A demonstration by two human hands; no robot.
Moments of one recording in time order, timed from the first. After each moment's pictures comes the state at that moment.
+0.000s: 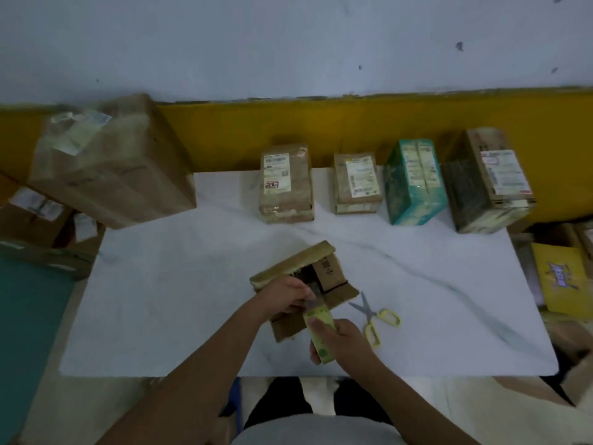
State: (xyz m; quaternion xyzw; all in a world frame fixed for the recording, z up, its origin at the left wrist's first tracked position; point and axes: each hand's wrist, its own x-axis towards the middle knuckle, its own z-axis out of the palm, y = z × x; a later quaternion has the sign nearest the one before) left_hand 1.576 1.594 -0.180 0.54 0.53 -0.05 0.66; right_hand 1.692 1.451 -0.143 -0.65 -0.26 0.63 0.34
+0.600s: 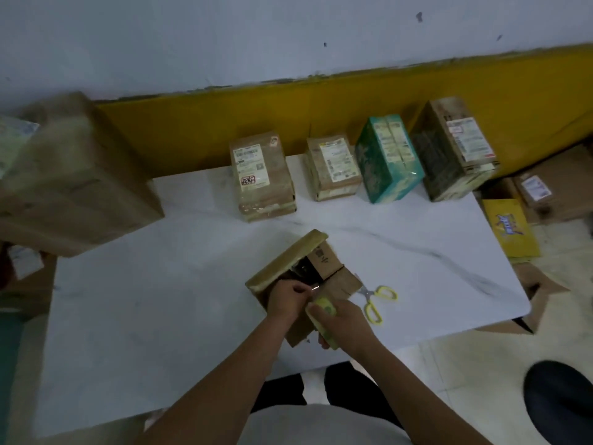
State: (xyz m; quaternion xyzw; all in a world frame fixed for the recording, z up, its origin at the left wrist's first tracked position) left_hand 1.578 1.584 -0.224 0.60 0.55 0.01 0.58; right_hand 1.663 1.478 -0.149 -0.77 -0.20 0.53 0.29
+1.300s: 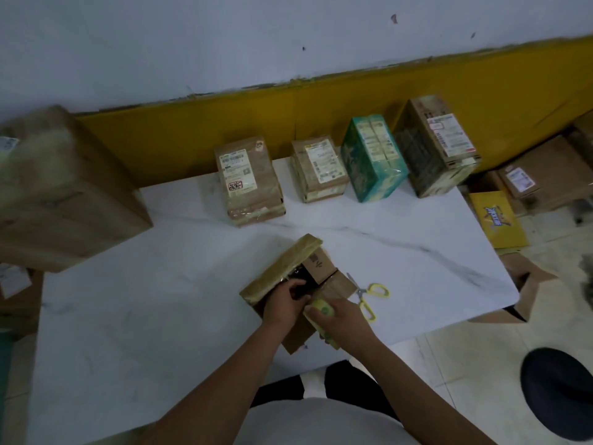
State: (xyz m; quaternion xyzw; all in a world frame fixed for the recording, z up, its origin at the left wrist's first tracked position) left_hand 1.576 1.576 -0.240 0.66 0.50 0.02 0.56; right_hand 1.675 1.470 -0.159 -0.79 -0.26 0.48 0.26
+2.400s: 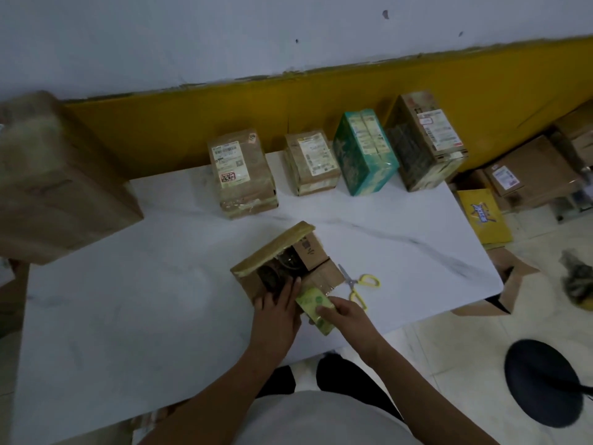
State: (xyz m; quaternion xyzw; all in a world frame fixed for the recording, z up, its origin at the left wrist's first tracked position) left_hand 1.534 1.530 -0.257 0.94 0.33 -0.02 0.10; right_hand 1.680 1.433 -0.161 -0.72 -0.19 0.54 0.39
